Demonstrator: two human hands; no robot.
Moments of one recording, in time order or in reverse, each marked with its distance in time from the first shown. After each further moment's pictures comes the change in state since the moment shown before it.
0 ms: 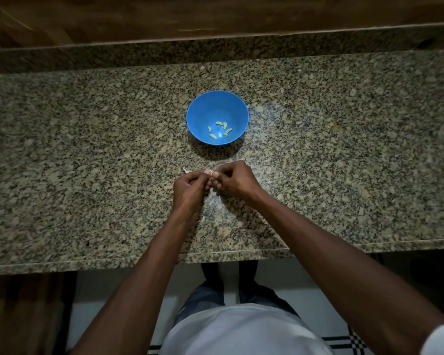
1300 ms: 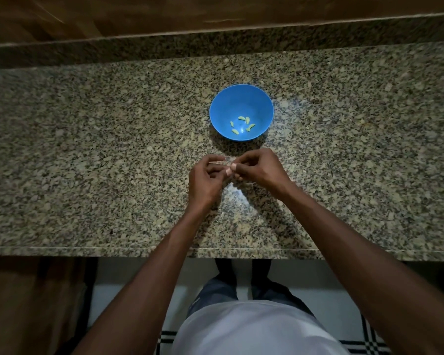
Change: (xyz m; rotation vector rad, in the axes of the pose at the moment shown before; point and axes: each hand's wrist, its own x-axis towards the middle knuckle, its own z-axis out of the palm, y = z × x) left_hand 0.005 0.008 -0.020 0.343 -0.083 0.349; right_hand -0.002 -0.013 -0.017 0.138 -0.060 -0.090
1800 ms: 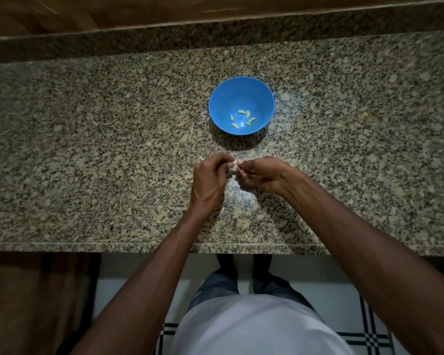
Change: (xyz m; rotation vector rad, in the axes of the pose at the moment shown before) left_hand -0.003 0.001 0.007 0.402 0.029 0.393; right_hand 0.007 -0.006 0.004 0.545 -0.098 0.631
